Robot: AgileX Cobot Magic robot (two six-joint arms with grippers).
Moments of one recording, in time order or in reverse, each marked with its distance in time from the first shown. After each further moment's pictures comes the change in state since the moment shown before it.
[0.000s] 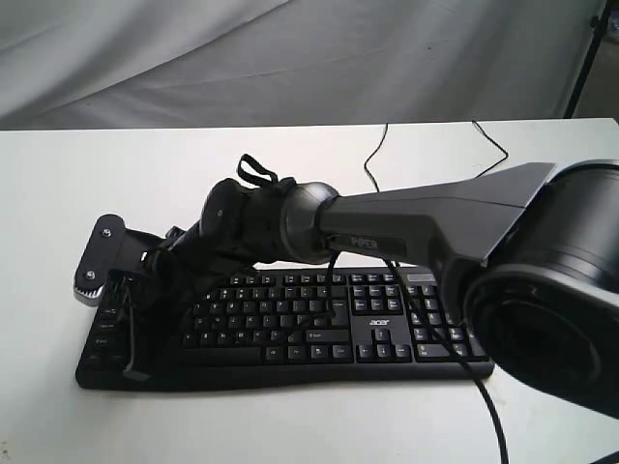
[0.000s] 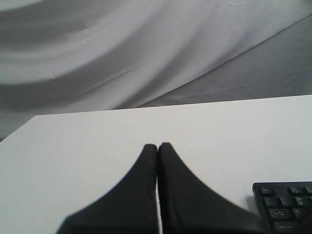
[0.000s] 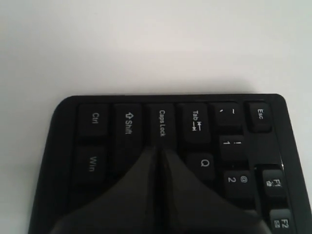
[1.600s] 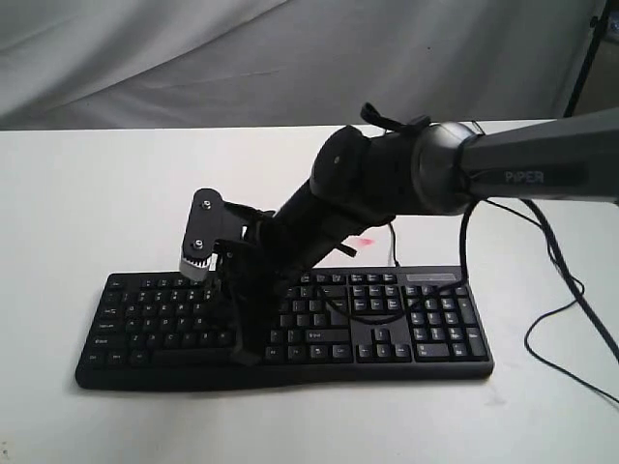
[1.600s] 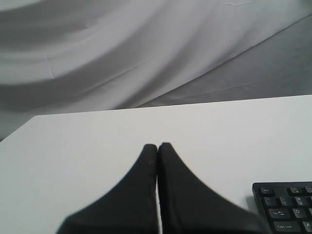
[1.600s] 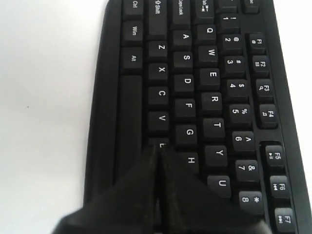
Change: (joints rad) left arm 0.000 0.000 0.000 0.000 0.000 0.000; right arm -0.160 -0.275 0.340 0.026 0.153 -0.145
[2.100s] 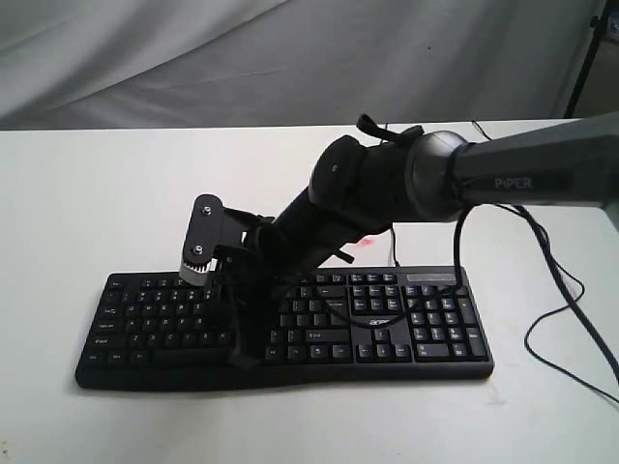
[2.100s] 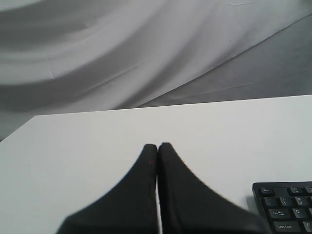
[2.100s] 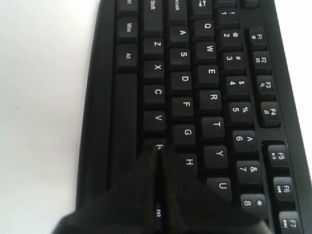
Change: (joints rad) left arm 0.000 0.000 0.000 0.000 0.000 0.000; right arm 0.000 0.019 0.004 0.027 -0.025 -0.022
